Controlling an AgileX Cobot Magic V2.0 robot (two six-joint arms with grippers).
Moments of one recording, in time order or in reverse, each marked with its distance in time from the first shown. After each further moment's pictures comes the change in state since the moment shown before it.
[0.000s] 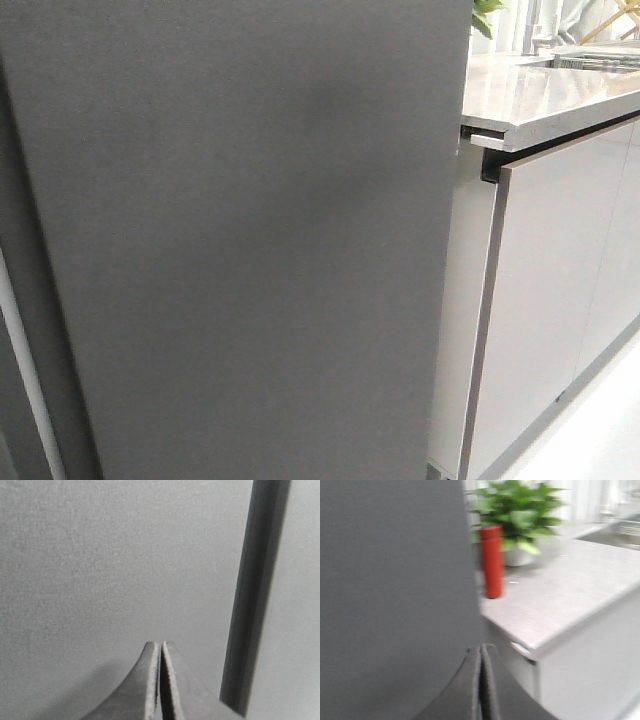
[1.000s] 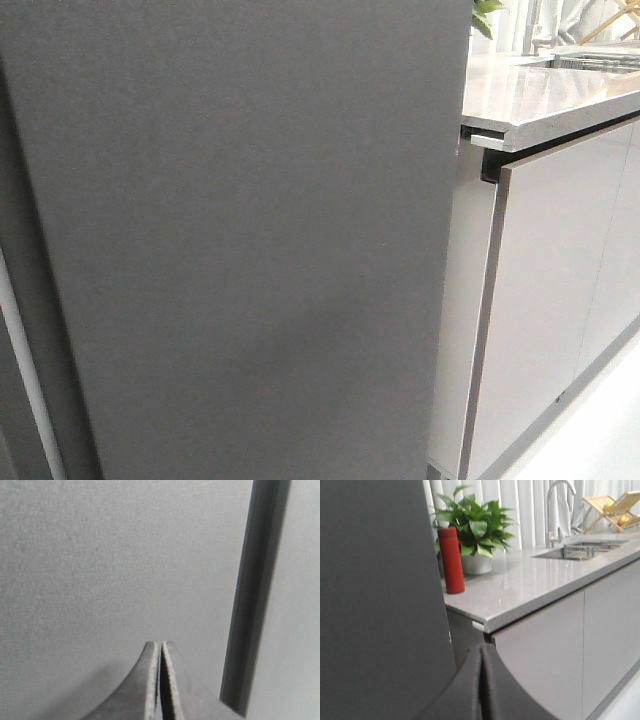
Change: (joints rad) left arm 0.000 0.000 0.000 0.000 0.000 0.000; right arm -0.080 -0.644 0.676 -0.038 -0.171 0.000
